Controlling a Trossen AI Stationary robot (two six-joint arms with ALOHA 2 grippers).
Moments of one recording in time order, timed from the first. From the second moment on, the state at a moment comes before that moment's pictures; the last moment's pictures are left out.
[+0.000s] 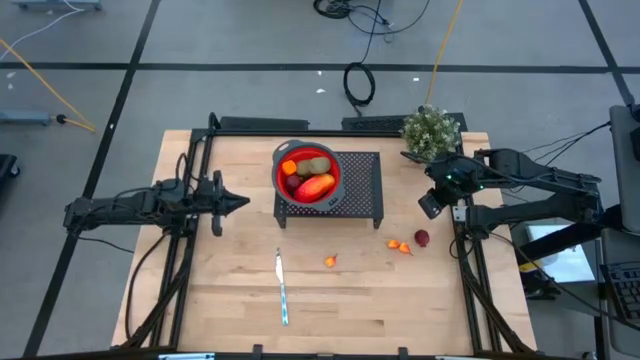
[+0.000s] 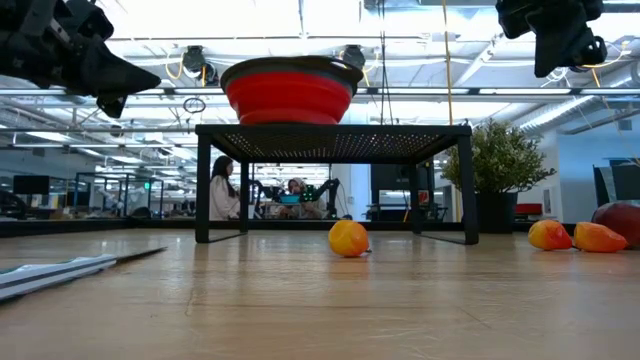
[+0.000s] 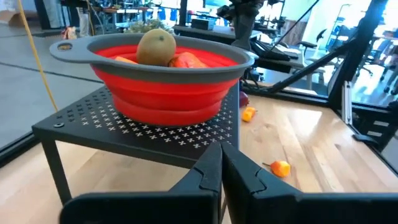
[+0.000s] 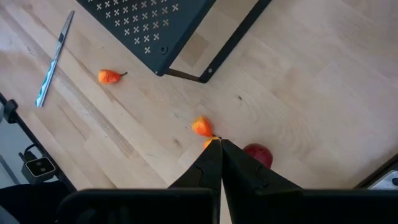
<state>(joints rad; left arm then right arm) 0.07 0.17 0.20 -0.13 -0.04 -0.12 -0.17 0.91 1.10 -1.28 -0.11 0.78</state>
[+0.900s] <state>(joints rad) 0.07 0.01 0.20 -0.21 0.03 -0.10 -0.17 0.91 1.10 -1.28 -0.17 0.78</state>
